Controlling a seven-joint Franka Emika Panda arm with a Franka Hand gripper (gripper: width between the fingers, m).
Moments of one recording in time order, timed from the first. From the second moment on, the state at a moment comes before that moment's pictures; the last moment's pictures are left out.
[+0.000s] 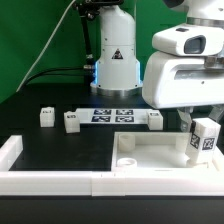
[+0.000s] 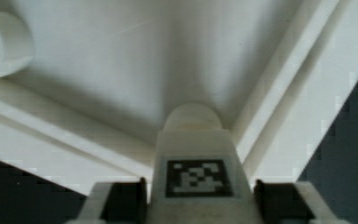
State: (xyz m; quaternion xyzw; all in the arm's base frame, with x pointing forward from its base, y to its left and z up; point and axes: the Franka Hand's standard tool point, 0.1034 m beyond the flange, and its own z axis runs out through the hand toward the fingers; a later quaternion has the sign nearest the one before) arm 0.617 0.116 0.082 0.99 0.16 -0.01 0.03
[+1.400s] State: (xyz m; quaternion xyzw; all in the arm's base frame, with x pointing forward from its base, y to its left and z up) arm 0.619 0.130 0.080 0.98 -0.22 0.02 -0.01
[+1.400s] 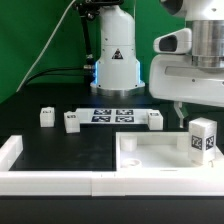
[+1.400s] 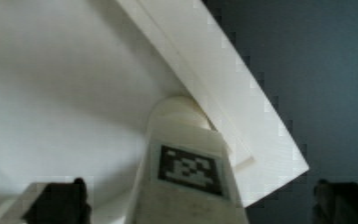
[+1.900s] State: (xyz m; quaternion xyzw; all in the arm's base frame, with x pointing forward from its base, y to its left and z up) arm 0.622 0.127 0.078 0.99 0.11 0.03 0.01
